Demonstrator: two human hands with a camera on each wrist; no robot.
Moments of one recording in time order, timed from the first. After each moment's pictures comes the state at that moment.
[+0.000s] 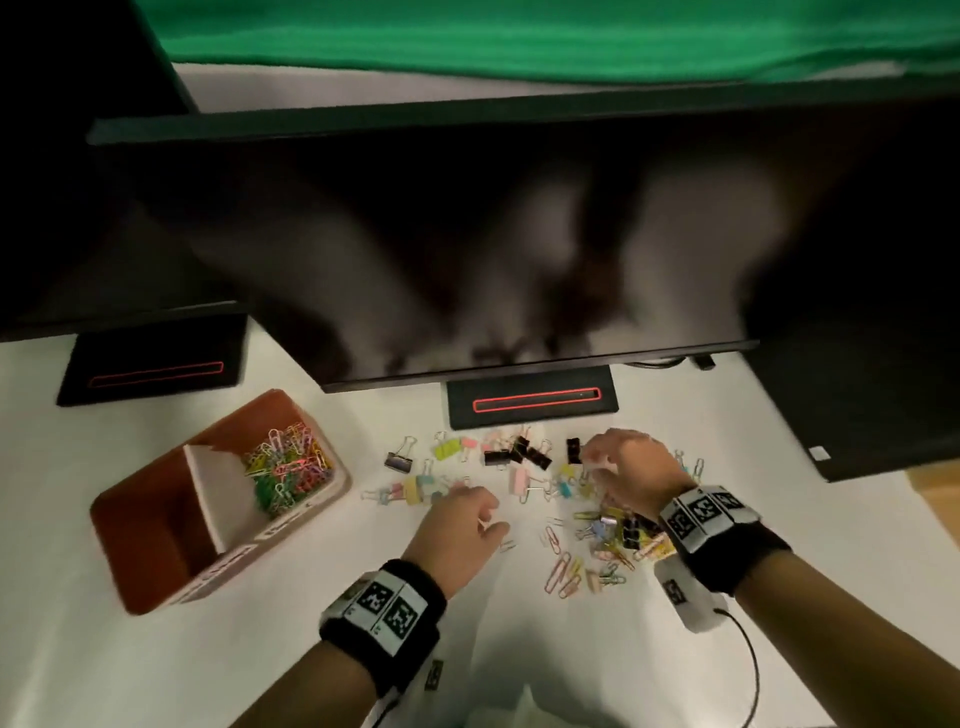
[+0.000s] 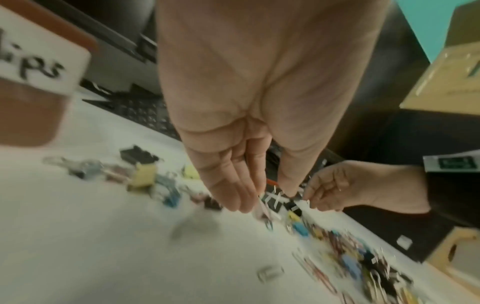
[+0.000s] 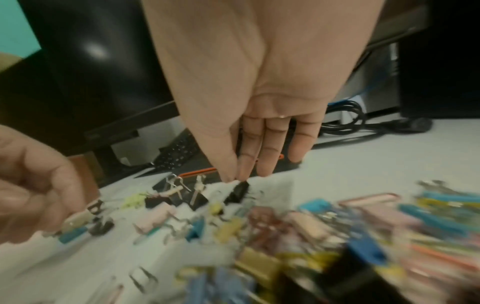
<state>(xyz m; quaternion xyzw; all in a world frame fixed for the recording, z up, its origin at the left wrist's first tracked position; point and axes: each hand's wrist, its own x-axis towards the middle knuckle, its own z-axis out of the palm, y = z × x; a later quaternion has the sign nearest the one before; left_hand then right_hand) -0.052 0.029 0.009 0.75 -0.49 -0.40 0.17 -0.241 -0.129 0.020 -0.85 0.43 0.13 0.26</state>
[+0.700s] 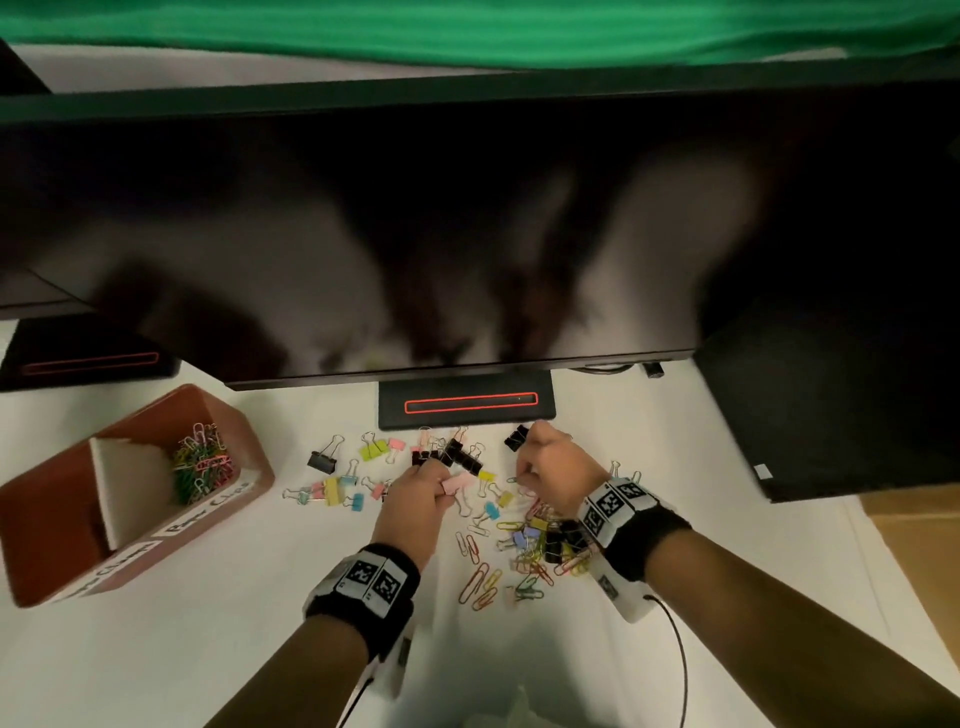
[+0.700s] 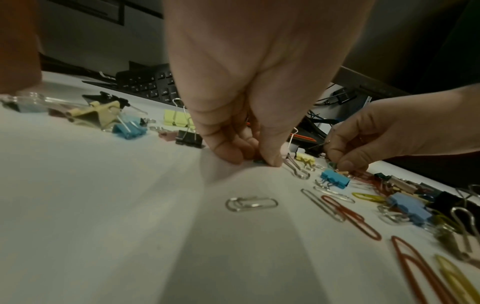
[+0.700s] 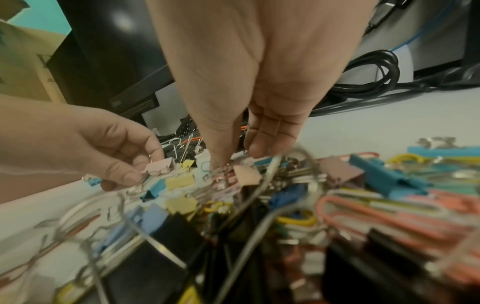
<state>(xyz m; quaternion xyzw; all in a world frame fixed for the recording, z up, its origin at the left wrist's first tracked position) -0.101 -0.022 -0.030 0.83 -0.43 -0.30 0.18 -0.255 -0.162 -0.021 -0.88 0.33 0.14 0.31</state>
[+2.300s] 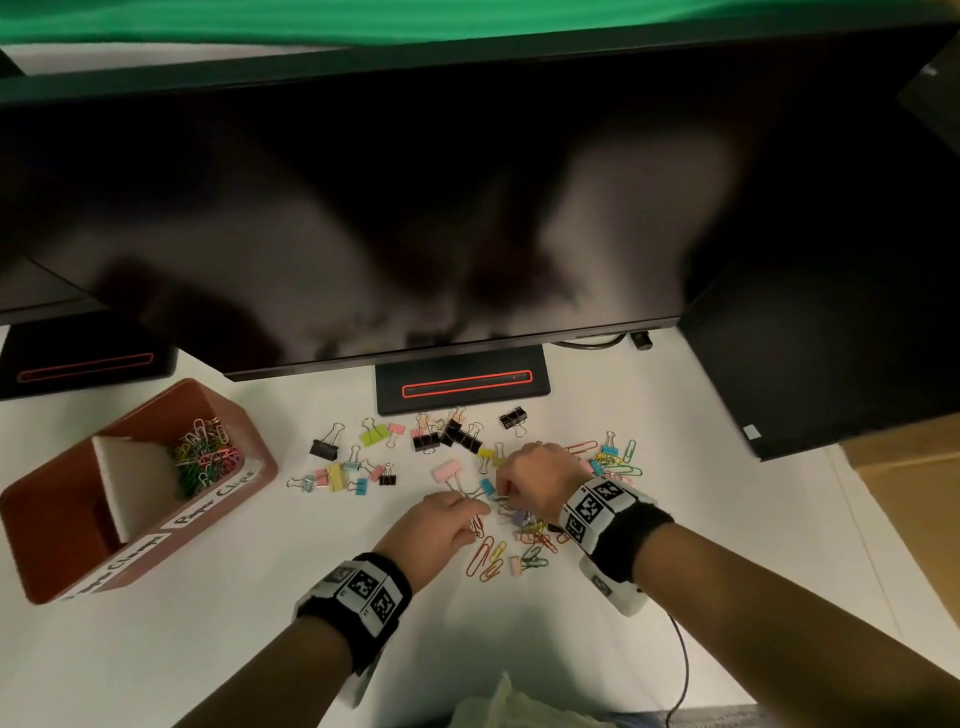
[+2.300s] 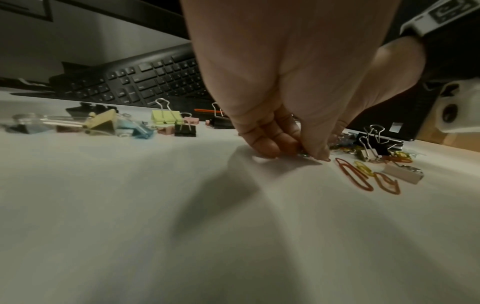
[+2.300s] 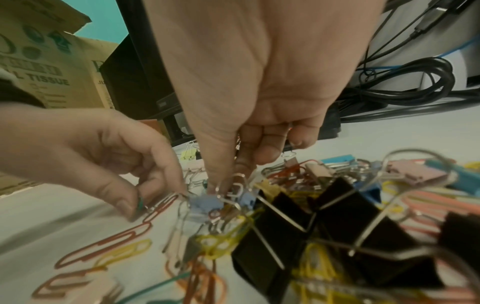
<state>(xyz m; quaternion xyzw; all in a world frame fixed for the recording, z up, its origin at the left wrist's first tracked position) -0.109 0.014 -0.033 0.68 -0.64 -0.35 0.10 -0.243 -0.124 0.005 -0.90 0.24 0.28 0.24</state>
